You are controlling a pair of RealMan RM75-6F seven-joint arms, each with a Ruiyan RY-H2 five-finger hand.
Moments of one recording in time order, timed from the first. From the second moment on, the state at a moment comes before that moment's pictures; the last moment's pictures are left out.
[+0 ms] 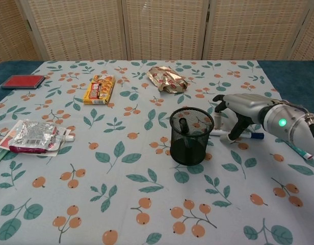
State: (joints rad) left arm 0.03 -1.02 0.00 -1.70 1.66 1.68 0.00; right arm 0.75 -1.72 0.19 -1.23 -0.88 0.87 -0.46
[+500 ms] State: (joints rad) left arm 0.04 -1.03 -0.01 -1.67 1.67 1.70 -0.02; right arm 0.76 -1.72 0.21 -1.23 -0.89 0.89 -0.44
